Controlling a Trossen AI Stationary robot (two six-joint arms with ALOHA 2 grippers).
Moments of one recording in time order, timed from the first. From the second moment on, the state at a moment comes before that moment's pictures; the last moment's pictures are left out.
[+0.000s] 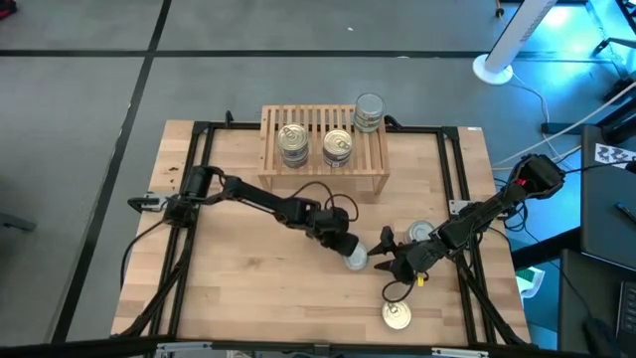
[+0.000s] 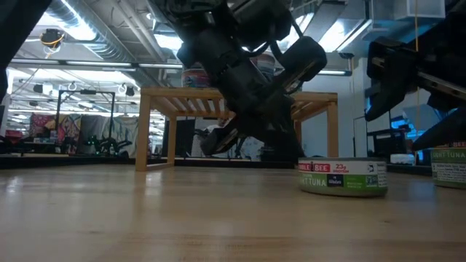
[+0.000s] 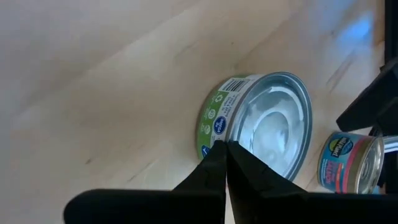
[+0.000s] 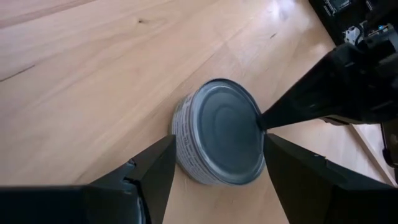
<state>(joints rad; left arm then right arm) -0.09 2.11 1.39 -0.17 0.13 -1.21 0.61 1.35 0.42 0.27 0.38 -0.51</state>
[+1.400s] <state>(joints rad) -0.05 2.10 1.39 0.00 0.27 -1.23 0.83 1.35 0.42 0.28 0.68 -0.63</state>
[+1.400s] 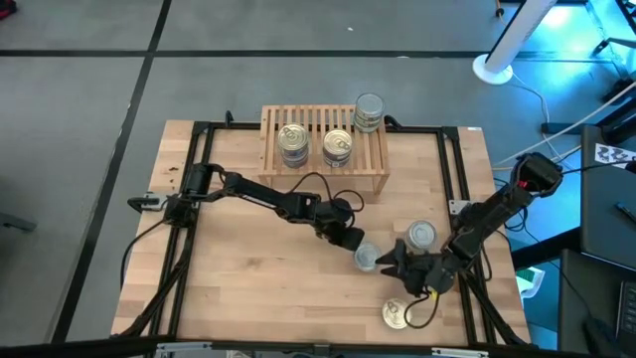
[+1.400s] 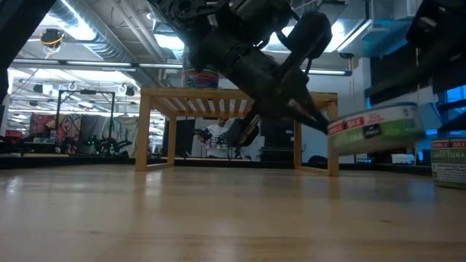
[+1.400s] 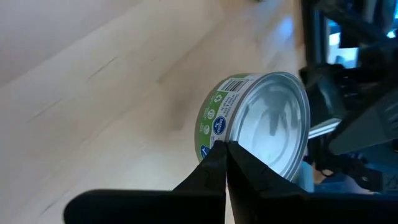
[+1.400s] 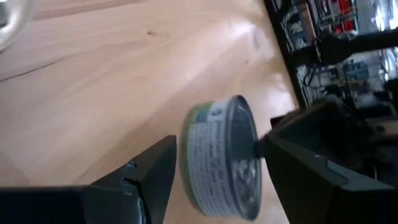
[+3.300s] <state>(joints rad) -0.05 2.10 1.39 0.15 0.34 -1.19 0.87 1.35 0.42 0.36 0.82 -0.74</state>
